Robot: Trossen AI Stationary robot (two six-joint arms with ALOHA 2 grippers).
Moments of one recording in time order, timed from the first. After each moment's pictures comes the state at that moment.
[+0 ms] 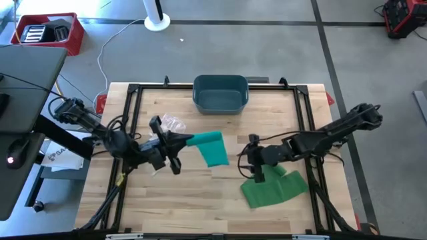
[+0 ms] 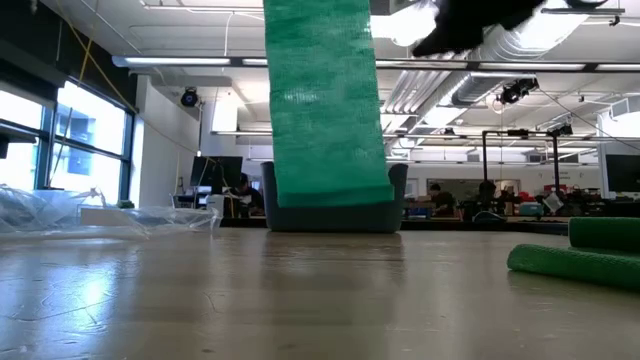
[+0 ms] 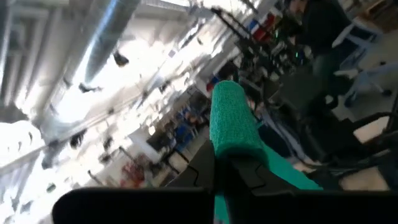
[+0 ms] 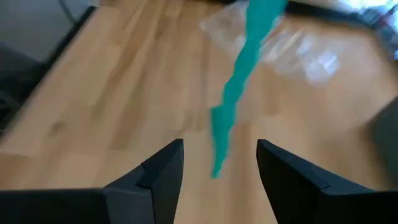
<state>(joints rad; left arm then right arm) -0.55 1.22 1.04 0.50 -0.82 1.02 0.38 1.30 0.87 -0.21 0.26 0.08</state>
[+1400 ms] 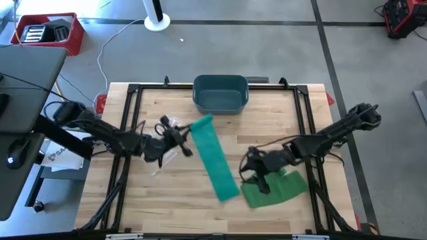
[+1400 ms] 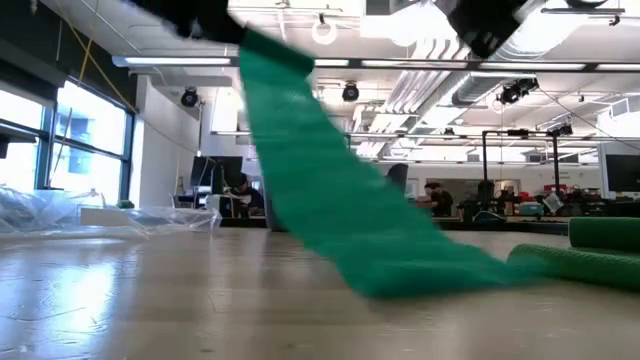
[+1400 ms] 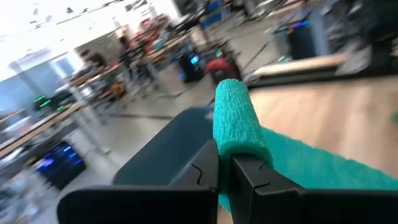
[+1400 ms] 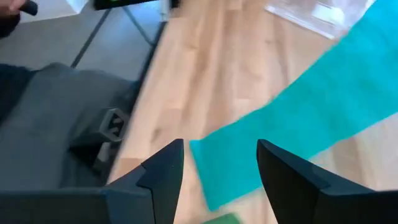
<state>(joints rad) -0.34 1.23 0.65 0.38 -1.09 0.24 0.41 1.32 0.88 -0.17 0.05 0.33</state>
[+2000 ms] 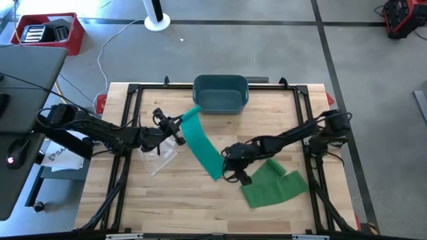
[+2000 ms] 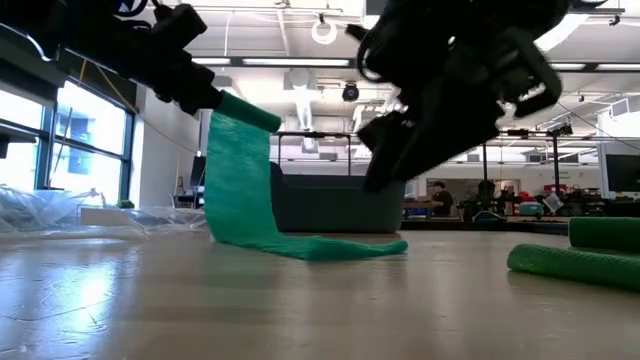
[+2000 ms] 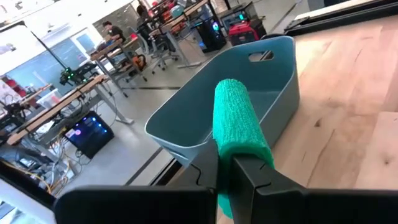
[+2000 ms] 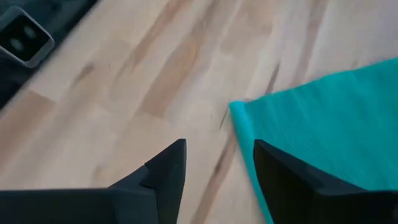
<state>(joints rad) -0.15 1.12 0.42 0.40 -0.99 0.22 0.17 1.77 0.91 0.06 -0.30 -0.12</state>
